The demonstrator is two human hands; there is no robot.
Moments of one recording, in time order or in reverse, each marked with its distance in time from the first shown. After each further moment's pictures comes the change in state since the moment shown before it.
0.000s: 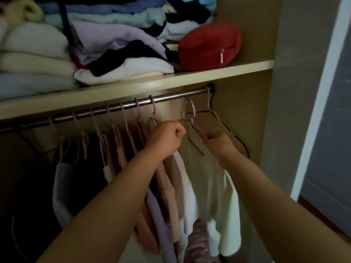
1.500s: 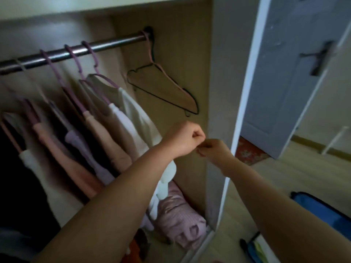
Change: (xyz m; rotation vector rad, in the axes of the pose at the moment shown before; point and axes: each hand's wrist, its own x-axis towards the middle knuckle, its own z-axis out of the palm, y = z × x) left_hand -0.057 0.075 0.131 -0.273 -0.544 0.228; right_hand -0.075 0.147 -0.054 -0.106 0.086 0.268
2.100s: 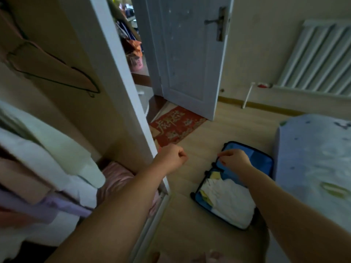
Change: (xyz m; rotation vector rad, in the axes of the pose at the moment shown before) left_hand -0.045 0.123 0.209 0.000 -0.463 -0.057; right_hand -0.157 0.197 -0.205 -0.042 0.383 0.580
